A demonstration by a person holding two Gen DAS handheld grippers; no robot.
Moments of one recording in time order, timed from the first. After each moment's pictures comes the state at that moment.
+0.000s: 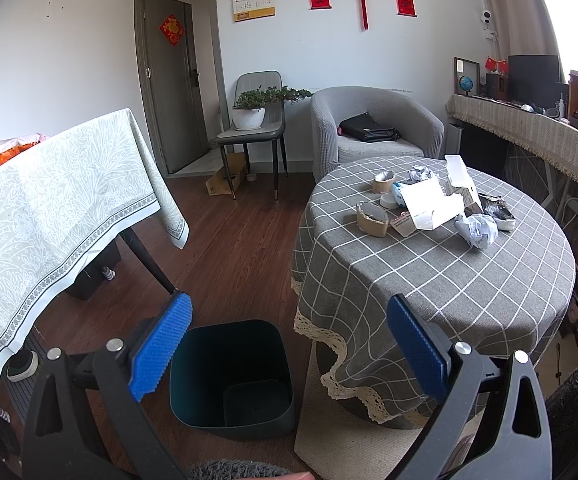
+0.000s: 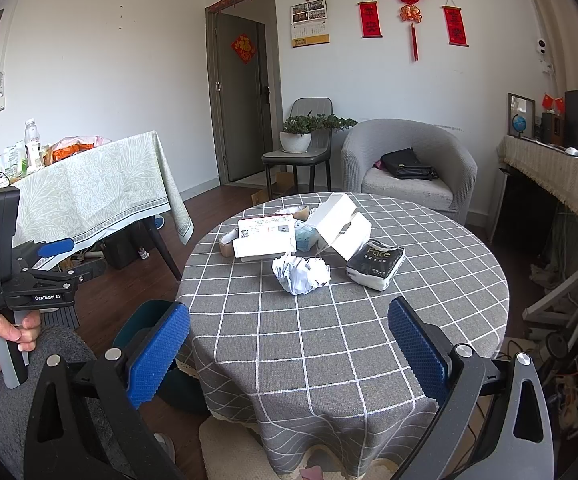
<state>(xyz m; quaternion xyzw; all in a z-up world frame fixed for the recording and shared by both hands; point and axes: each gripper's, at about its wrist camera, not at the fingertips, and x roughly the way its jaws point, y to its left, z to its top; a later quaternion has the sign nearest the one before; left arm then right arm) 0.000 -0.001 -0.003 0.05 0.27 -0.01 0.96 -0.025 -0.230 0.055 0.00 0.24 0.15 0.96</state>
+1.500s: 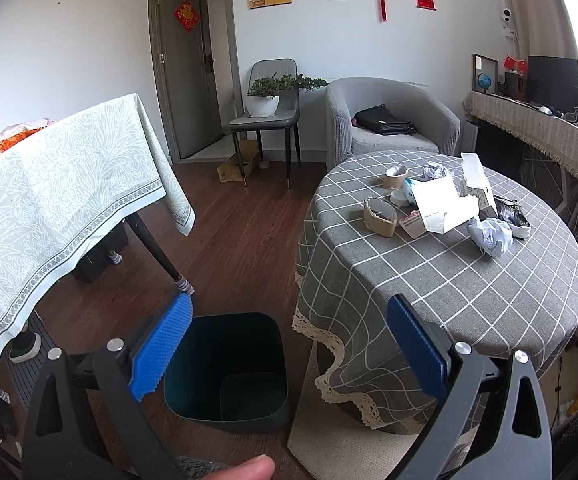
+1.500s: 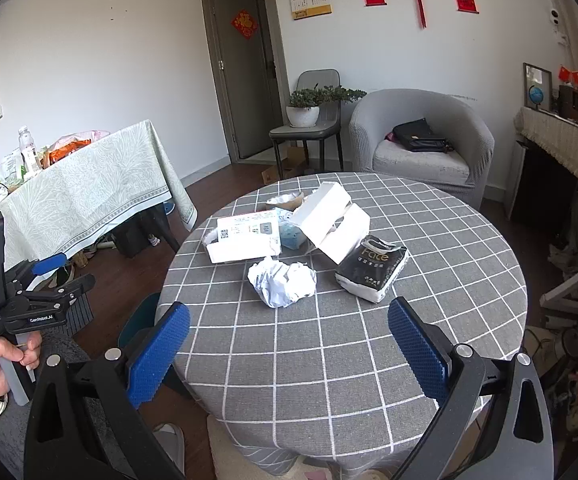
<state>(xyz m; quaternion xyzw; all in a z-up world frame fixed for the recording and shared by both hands) 0.021 -0.013 -0.008 0.03 0.30 0.02 0.95 0.047 -0.262 0.050 0.02 0.31 0.18 0.93</state>
